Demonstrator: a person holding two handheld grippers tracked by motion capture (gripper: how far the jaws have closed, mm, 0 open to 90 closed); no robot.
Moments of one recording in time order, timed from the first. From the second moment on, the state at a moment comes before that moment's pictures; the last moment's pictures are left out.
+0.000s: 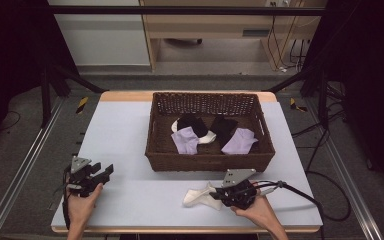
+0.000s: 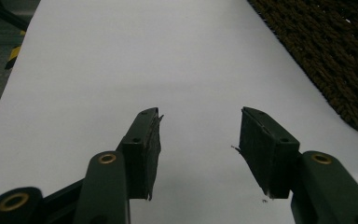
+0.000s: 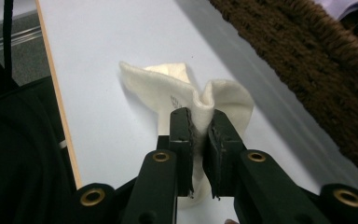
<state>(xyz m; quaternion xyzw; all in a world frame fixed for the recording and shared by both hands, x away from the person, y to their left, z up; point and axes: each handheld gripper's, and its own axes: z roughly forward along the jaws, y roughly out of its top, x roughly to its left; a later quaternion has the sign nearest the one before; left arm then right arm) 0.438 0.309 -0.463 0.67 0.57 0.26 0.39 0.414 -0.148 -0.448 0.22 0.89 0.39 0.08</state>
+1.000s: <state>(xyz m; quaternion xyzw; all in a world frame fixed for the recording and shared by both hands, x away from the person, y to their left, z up) 0.438 0.310 -0.463 0.67 0.57 0.26 0.39 0.420 -0.150 -0.427 0.28 0.84 0.47 0.08</state>
